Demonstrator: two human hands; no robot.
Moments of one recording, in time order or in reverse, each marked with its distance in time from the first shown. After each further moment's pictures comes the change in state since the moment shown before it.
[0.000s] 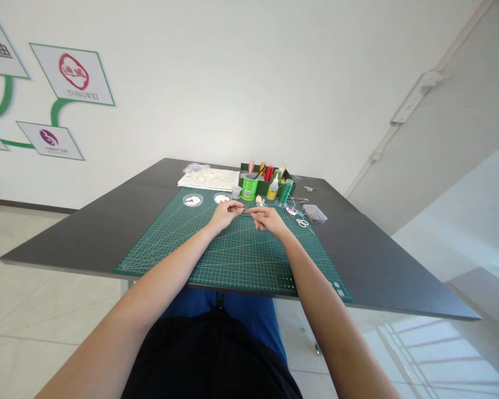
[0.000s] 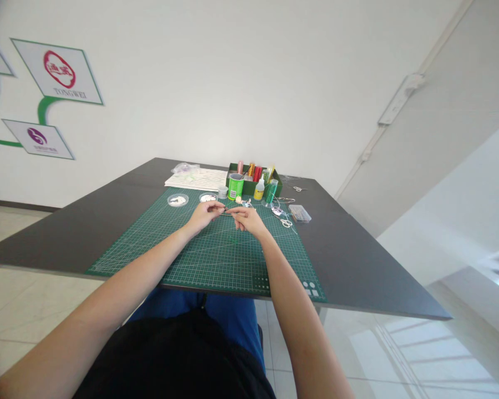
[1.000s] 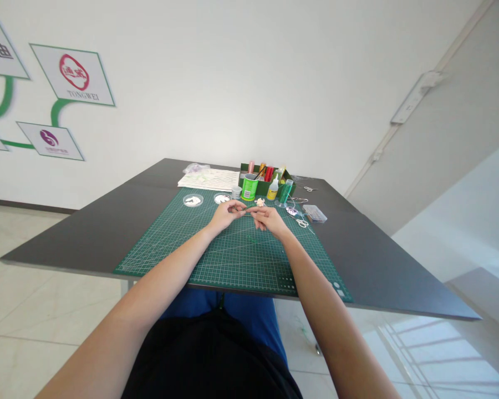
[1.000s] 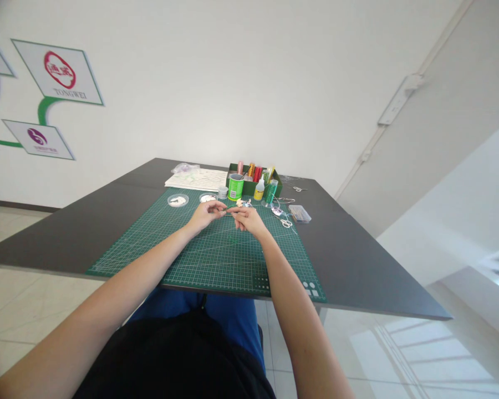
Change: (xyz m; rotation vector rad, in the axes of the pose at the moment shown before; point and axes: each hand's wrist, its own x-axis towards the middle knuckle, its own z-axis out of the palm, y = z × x) left_hand 0.002 -0.004 -0.001 -0.012 -0.027 0.072; right_hand 0.001 0.000 0.002 0.043 0.030 -0.001
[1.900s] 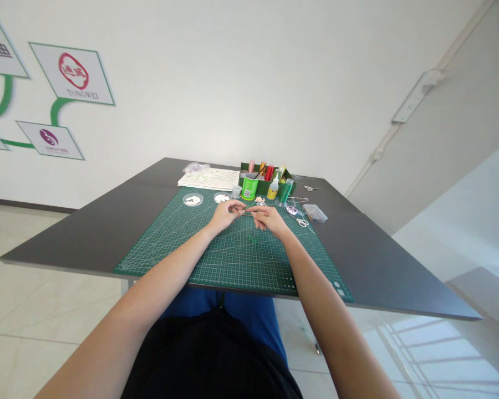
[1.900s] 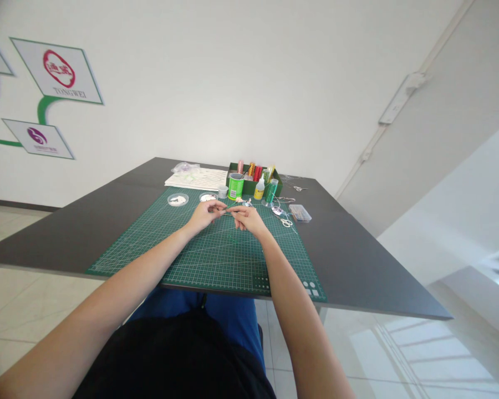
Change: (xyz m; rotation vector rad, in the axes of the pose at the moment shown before) left_hand -0.001 0.005 0.001 0.015 -0.007 -0.067; right_hand 0.000 0.001 0.000 0.028 -0.009 0.017
